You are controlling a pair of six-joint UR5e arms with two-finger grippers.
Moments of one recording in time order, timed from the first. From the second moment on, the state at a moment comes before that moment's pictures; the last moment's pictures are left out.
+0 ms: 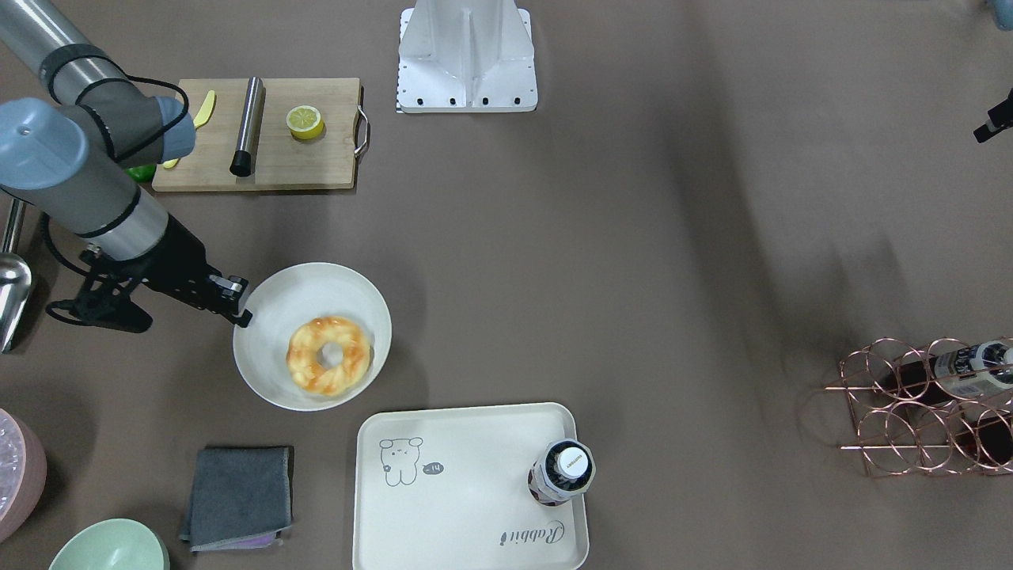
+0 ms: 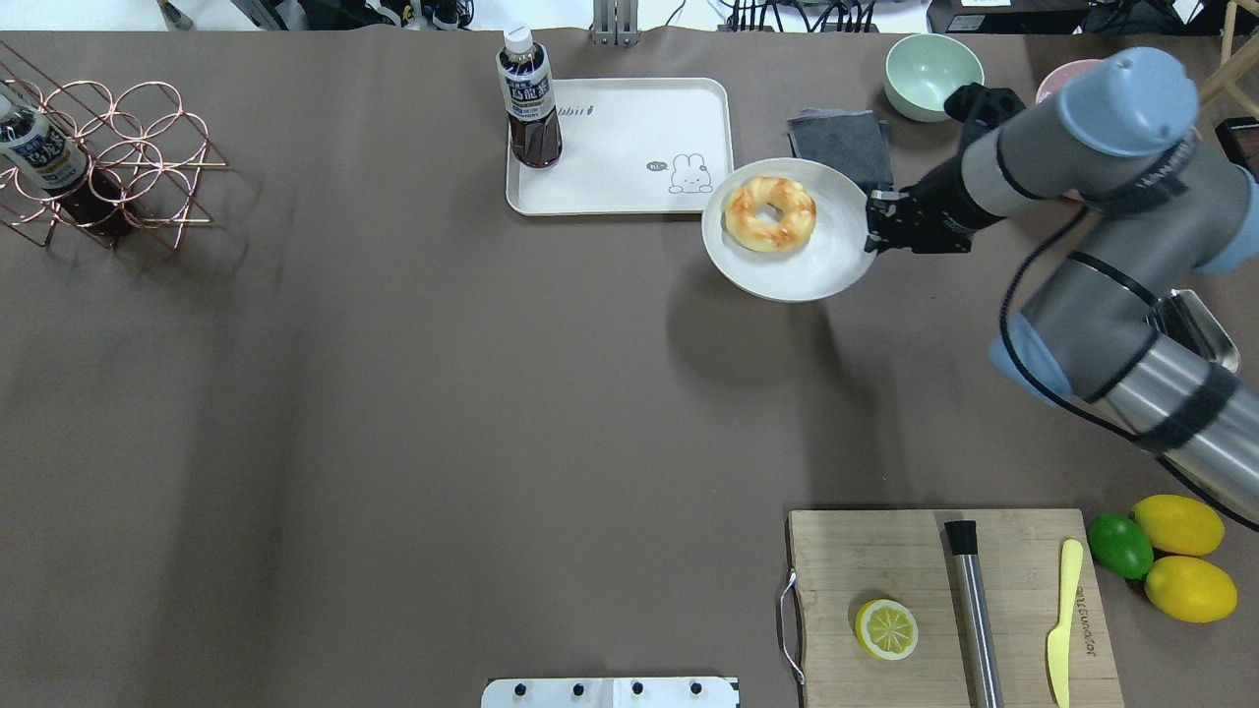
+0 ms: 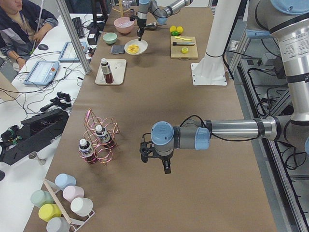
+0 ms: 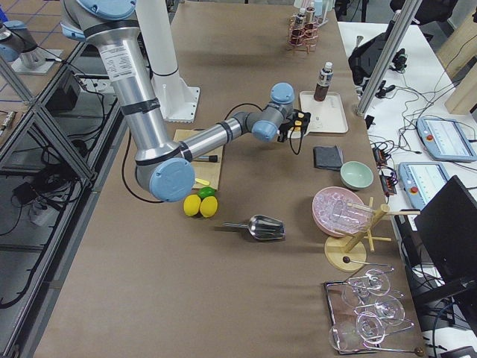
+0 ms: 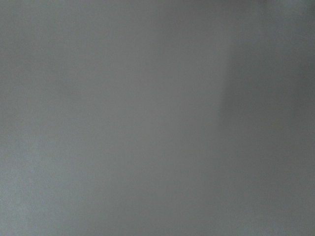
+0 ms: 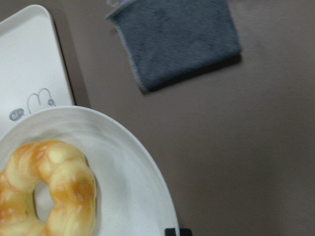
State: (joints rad) left arm -1.50 -1.24 -1.83 -1.62 -2.44 -0.17; right arm 0.89 -1.19 1.60 -1.06 2.14 1.35
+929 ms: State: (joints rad) left arm -1.50 -1.24 -1.83 -1.62 -2.44 -0.17; right arm 0.80 -0.64 1.04 -1.12 1.89 1.58
